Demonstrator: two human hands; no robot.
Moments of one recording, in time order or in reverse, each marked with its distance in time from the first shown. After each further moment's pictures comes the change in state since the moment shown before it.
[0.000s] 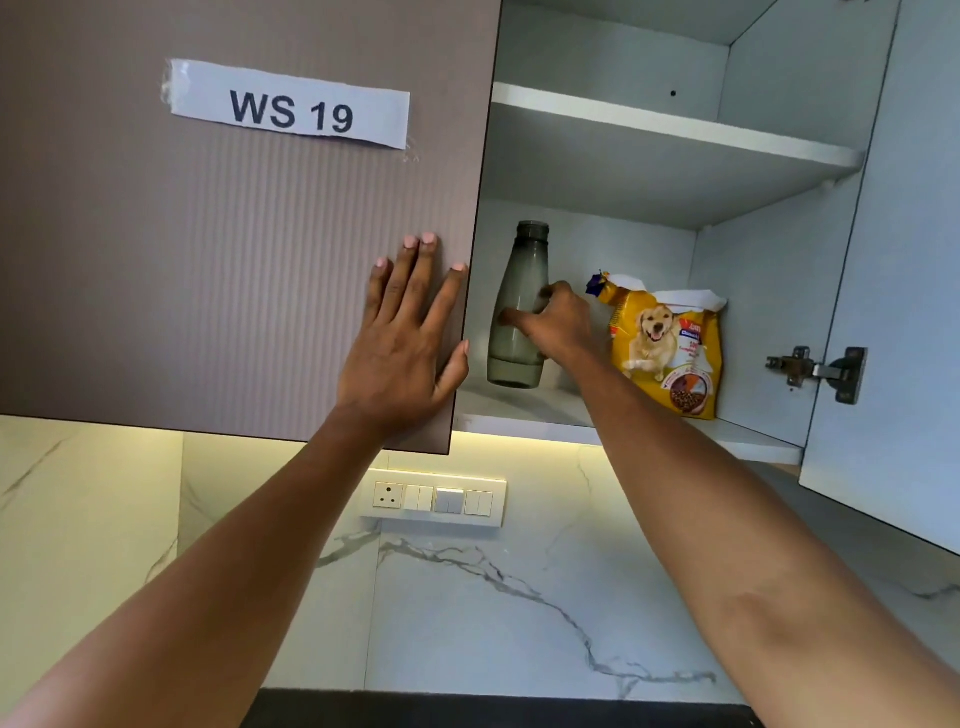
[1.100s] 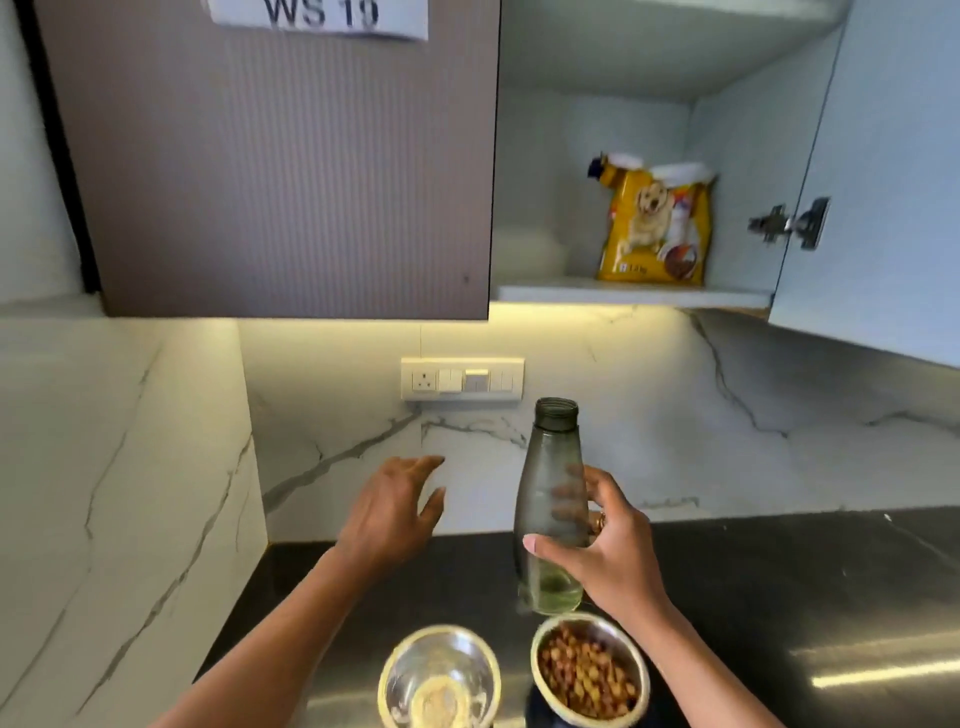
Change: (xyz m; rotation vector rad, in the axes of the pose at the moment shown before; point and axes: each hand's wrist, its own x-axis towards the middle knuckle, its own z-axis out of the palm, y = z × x) left_hand -0.271 0.038 -0.124 -0.494 -0.783 -0.309; right_hand -0.456 0.057 -0.026 0.316 -0.162 0.117
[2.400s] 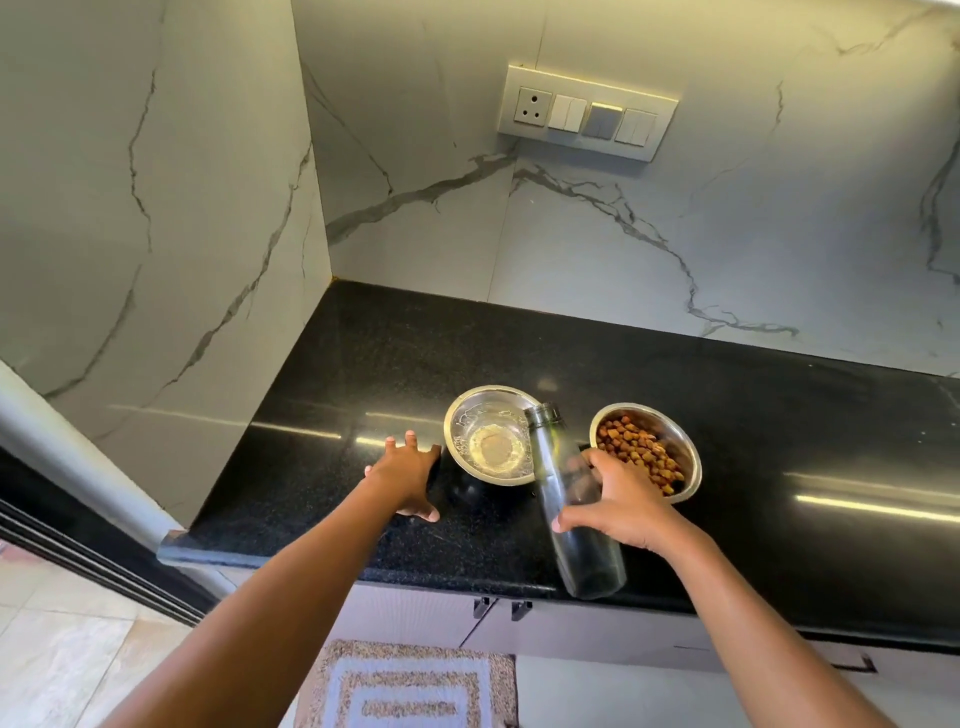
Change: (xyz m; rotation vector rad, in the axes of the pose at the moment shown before) left_hand -0.196 -0.107 0.155 0.124 -1.090 -0.417; right_hand -0.101 0.110 0.070 -0.459 -0.860 0.643
